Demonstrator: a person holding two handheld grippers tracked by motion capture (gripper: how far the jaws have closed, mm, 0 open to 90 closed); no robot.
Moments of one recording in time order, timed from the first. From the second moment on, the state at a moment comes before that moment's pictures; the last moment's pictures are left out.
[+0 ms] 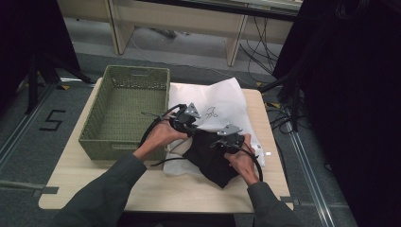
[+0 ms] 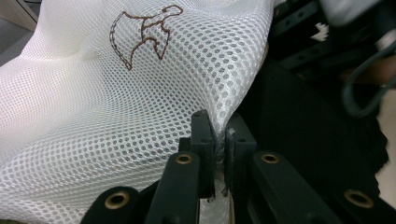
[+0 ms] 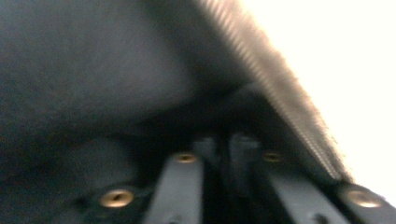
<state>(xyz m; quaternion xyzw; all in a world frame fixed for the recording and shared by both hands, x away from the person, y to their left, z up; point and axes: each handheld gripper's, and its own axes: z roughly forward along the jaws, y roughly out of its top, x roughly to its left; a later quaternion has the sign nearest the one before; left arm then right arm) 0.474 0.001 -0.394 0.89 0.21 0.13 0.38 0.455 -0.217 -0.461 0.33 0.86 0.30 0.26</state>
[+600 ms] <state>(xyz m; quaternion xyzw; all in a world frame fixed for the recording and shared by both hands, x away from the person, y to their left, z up) 0.475 -0.002 -0.394 0.89 0.21 0.13 0.38 0.369 -0.197 -0.476 0.28 0.90 0.29 0.14</state>
